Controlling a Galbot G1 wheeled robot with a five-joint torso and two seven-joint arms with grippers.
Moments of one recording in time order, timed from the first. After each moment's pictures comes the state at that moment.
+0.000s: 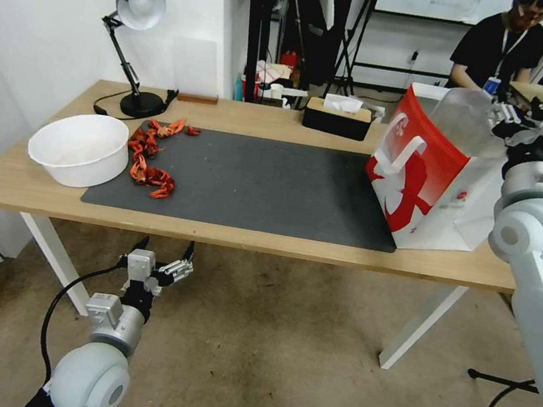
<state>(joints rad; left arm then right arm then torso) 1.53 -1.13 -0.36 -2.03 -0.46 -0.02 -0.25 -0.79 0.85 0.47 1.94 0.77 -0.15 0.39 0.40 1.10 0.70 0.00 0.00</state>
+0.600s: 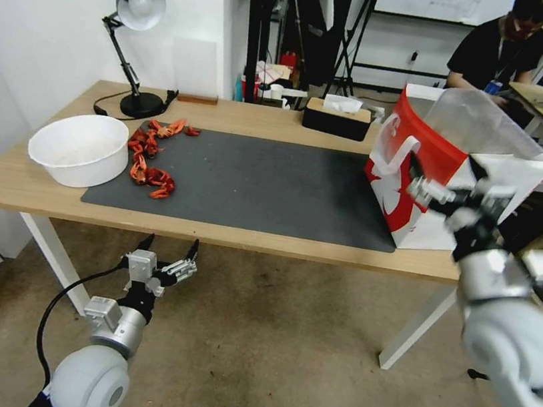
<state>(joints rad) 1.54 -1.15 -0.38 -2.01 -0.44 -0.11 -0.19 -1.41 0.91 0.54 2.23 0.53 0.05 0.22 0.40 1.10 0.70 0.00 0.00</state>
